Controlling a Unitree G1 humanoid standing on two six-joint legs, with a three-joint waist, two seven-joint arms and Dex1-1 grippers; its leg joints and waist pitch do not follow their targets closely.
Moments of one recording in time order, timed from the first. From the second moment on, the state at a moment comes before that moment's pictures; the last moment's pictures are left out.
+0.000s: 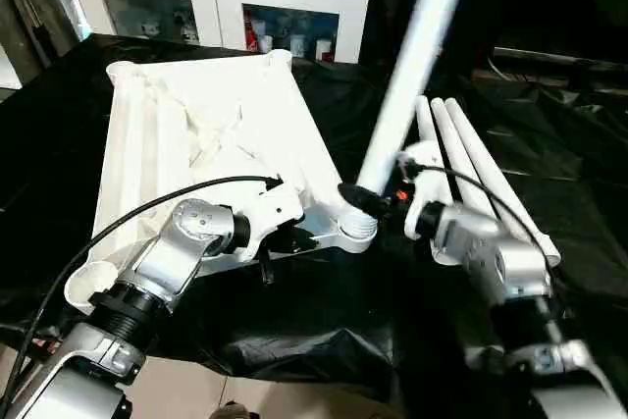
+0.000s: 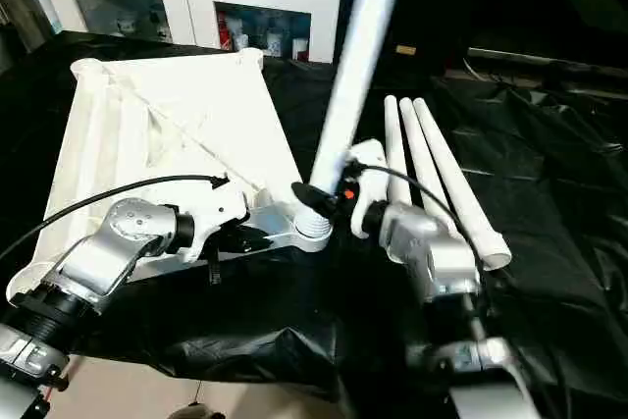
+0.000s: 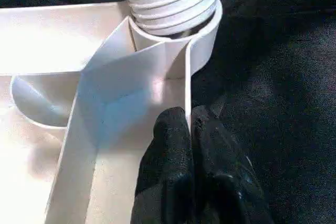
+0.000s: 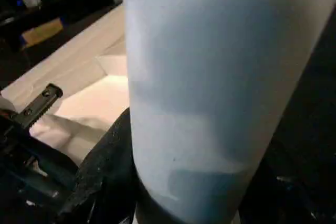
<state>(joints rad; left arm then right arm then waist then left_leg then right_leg) -0.54 0.42 -0.39 0.36 0.00 0.25 -1.00 -0.47 -0.17 0.01 0.38 0.36 0.41 0.69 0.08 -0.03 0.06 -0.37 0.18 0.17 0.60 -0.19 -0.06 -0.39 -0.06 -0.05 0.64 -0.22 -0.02</state>
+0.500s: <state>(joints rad) -0.56 0.40 -0.39 0.43 0.00 0.22 -1.00 -0.33 -0.16 0.04 0.31 0.29 0.18 0.67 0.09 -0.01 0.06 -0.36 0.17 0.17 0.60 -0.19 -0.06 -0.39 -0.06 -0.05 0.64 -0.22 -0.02</state>
